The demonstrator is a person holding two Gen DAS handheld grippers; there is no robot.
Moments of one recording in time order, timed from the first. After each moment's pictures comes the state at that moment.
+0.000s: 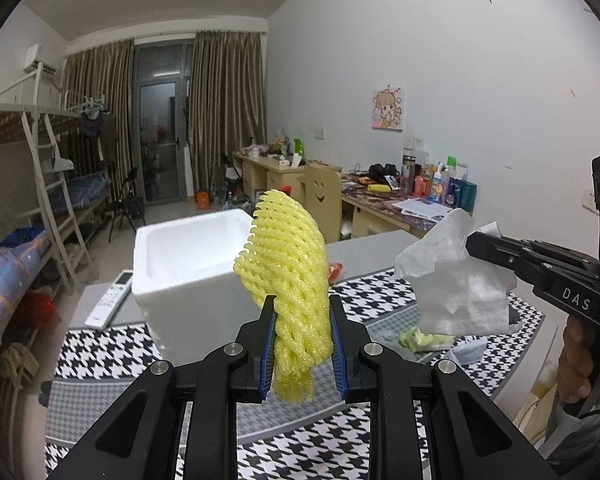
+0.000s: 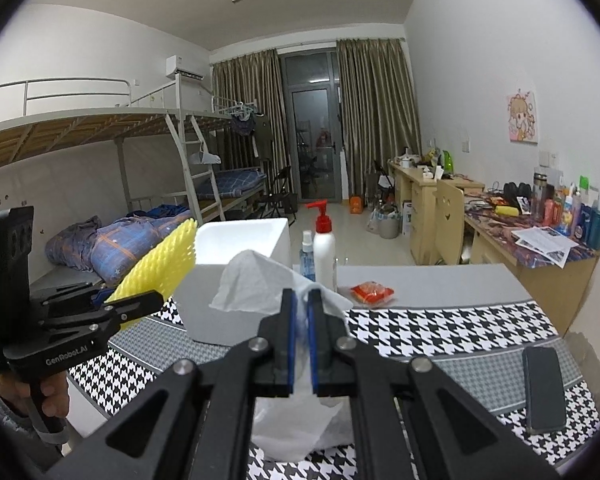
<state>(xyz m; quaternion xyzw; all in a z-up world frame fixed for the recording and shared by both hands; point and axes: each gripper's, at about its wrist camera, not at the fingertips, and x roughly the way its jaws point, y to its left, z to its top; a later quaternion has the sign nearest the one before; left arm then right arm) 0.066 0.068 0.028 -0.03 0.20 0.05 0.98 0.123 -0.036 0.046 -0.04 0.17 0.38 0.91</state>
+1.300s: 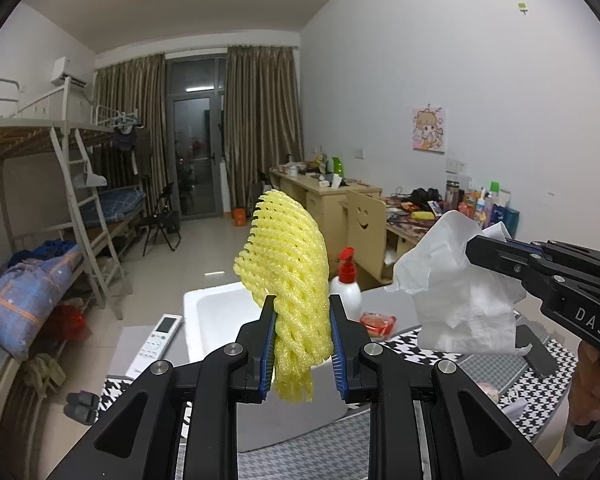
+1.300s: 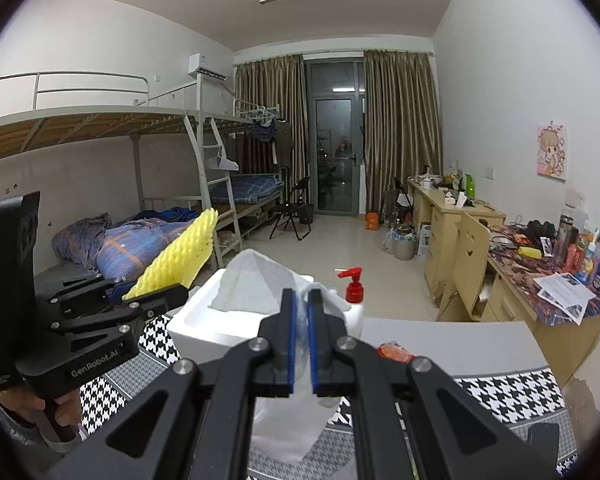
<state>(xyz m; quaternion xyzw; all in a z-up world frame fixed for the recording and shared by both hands) 0.110 0.119 0.075 -0.02 0.18 0.12 0.98 0.160 0.033 0.101 -0.07 0.15 0.41 0.90</state>
